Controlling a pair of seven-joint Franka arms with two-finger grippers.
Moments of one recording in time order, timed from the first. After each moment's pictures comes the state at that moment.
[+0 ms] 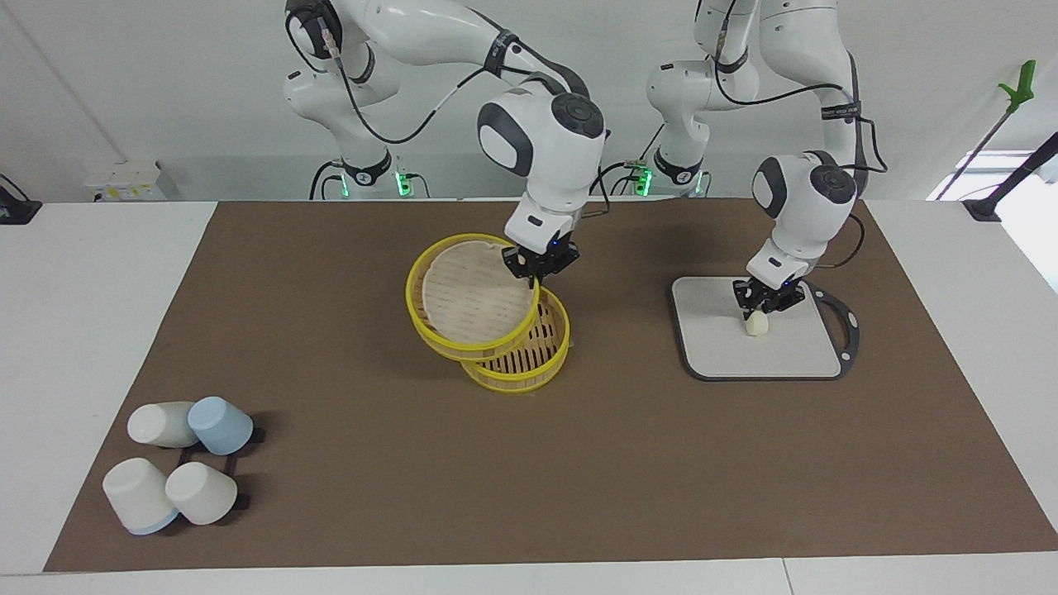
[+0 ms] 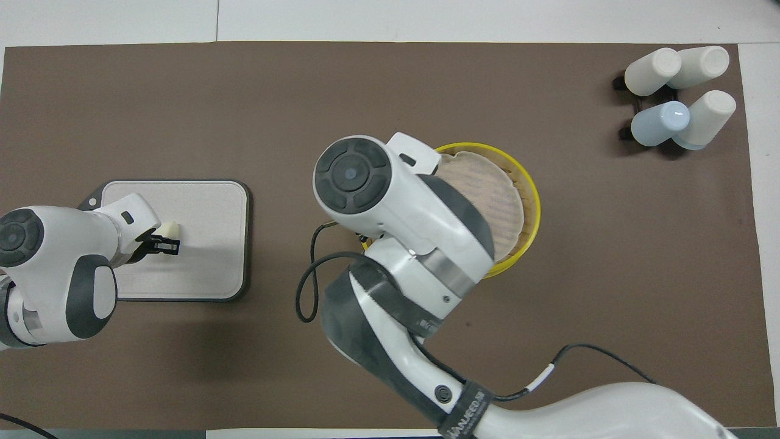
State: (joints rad) left arm -0.06 0.02 0.06 -2.39 0.00 2.46 0.22; right arm 0.39 0.39 0.29 -1.39 -0.22 1.66 0.51
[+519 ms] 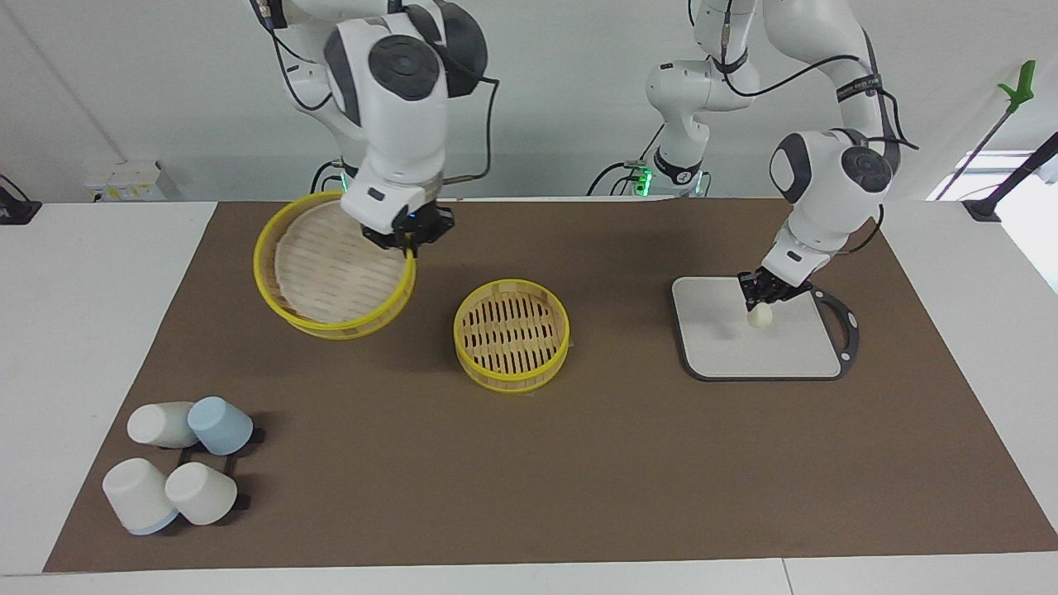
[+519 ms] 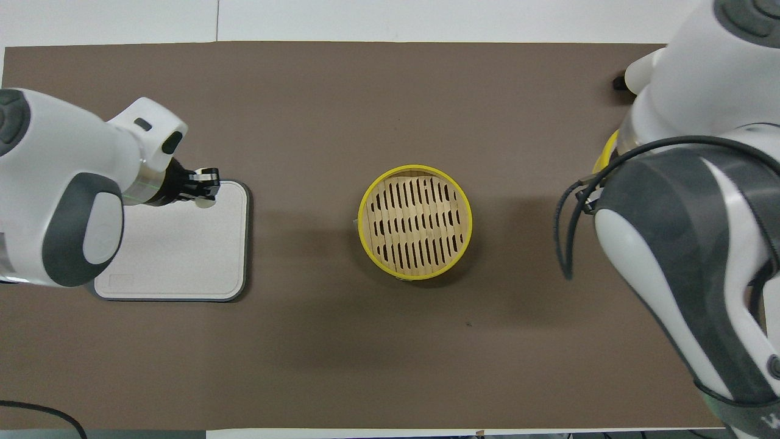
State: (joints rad) left arm -0.31 0.07 0.03 -1.85 -0.08 1.97 -0.36; right arm -0.03 0.14 0.29 -1.47 -0.16 1.36 -0.08
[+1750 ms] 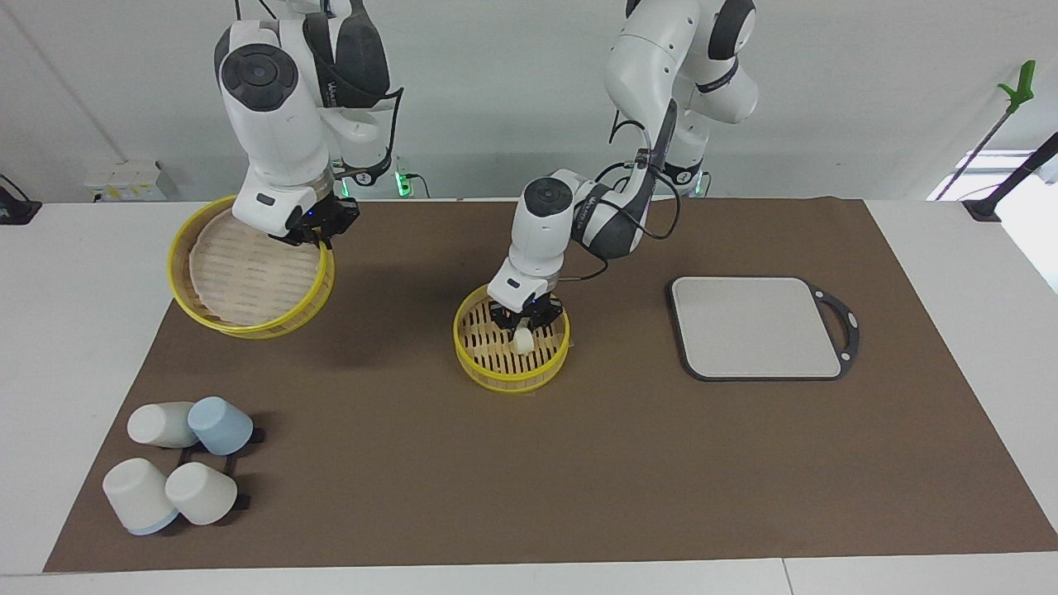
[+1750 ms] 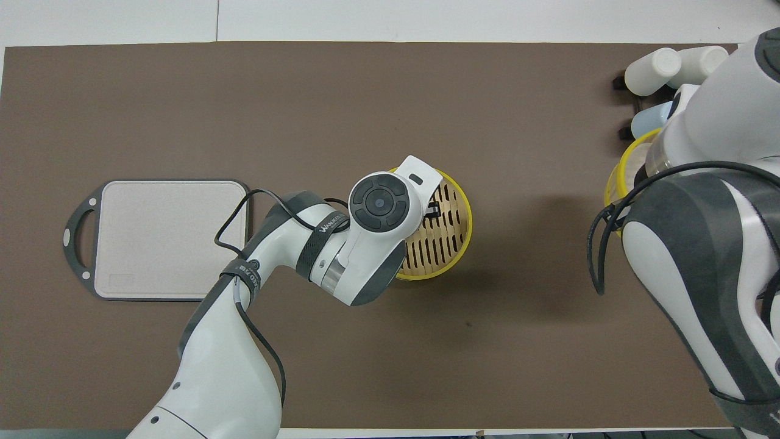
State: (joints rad) left arm -0.77 0.45 0.04 -1.73 -0.09 2.32 -0.77; right arm -0.11 0.06 0.30 -1.67 -0.13 1.50 -0.18
